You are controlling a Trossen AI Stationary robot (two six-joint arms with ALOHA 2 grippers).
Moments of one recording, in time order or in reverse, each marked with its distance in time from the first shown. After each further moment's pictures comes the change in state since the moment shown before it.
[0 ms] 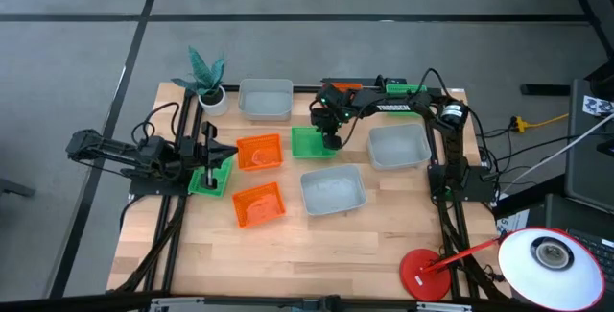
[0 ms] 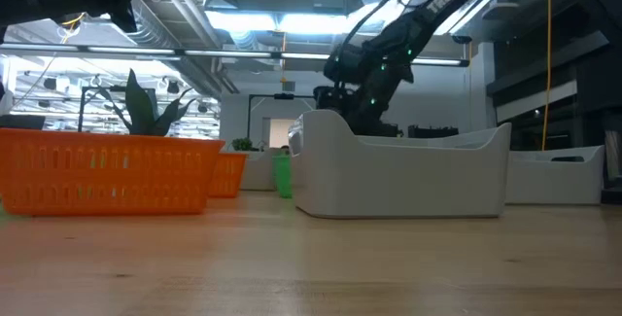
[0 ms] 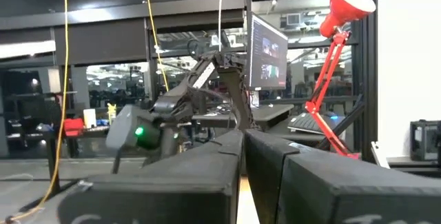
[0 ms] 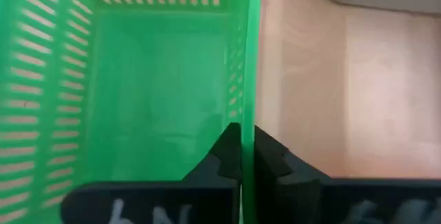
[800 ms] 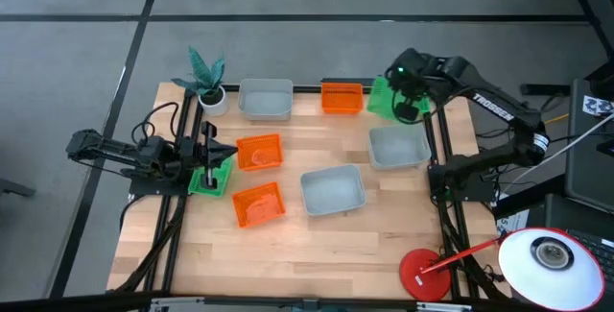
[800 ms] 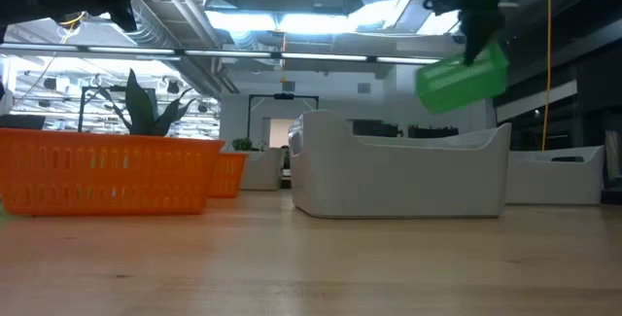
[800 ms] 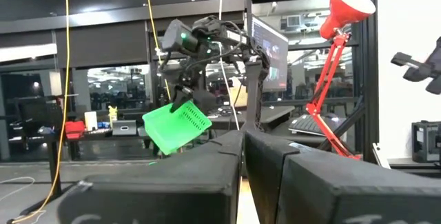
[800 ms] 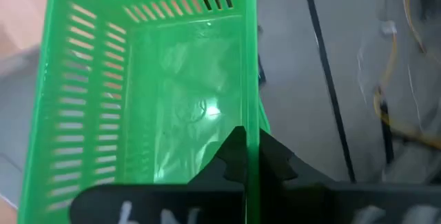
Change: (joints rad) left arm 0.000 0.000 0.000 0.010 0.000 0.005; right arm -0.158 -0.659 0.100 -0.917 0.617 0.198
